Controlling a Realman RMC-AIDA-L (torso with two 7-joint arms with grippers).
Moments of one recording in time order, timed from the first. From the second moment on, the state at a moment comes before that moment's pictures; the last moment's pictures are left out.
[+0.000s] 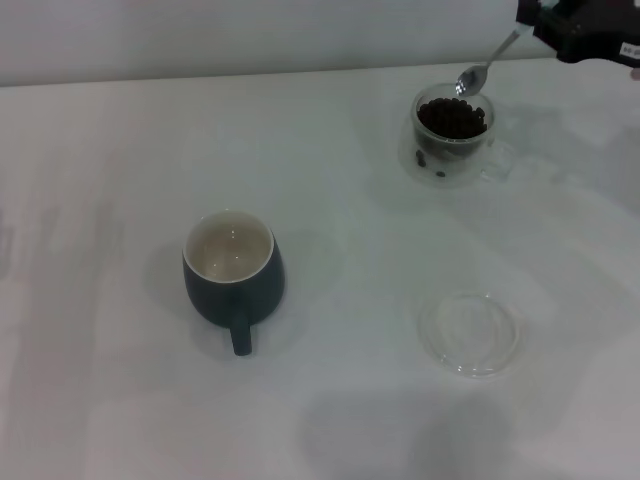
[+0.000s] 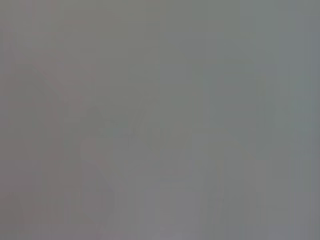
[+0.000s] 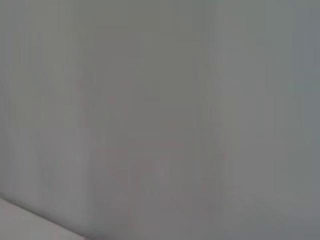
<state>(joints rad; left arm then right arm) -0.34 -2.08 2.66 0.15 -1.35 1.36 -0.05 0.47 1.98 -0.77 -0.75 1.50 1.15 -1.70</state>
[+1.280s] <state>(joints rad) -0.34 -2.08 2.66 0.15 -1.38 1.31 -0.13 0.49 2.01 -0.77 -0.65 1.44 1.05 -1.67</state>
